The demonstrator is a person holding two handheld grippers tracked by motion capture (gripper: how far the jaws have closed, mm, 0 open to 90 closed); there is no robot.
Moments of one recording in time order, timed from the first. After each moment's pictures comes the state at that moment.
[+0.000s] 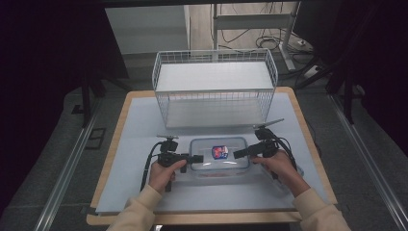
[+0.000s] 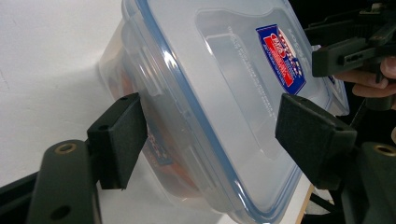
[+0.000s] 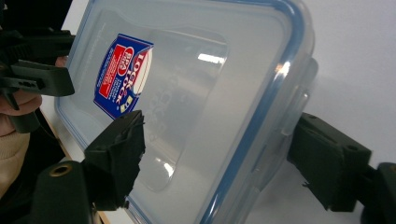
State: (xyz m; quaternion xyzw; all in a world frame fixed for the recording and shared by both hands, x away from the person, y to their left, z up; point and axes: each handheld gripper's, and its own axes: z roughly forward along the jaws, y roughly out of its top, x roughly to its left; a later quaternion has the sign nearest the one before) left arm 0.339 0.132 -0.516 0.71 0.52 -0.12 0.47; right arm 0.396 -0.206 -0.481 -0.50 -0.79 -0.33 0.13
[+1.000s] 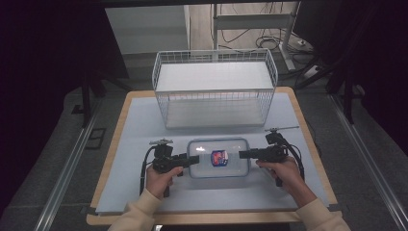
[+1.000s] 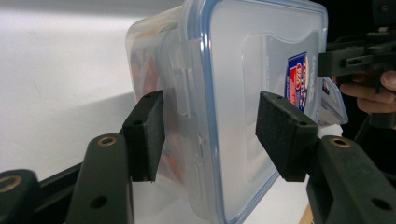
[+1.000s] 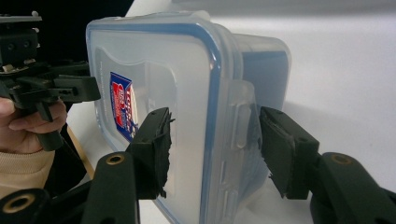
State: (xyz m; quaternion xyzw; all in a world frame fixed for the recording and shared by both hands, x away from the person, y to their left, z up) left arm 0.310 0.136 -0.499 0.69 0.52 -0.04 0.50; right arm 0.366 -0.225 -0.469 -0.48 -0.76 -0.43 0.10
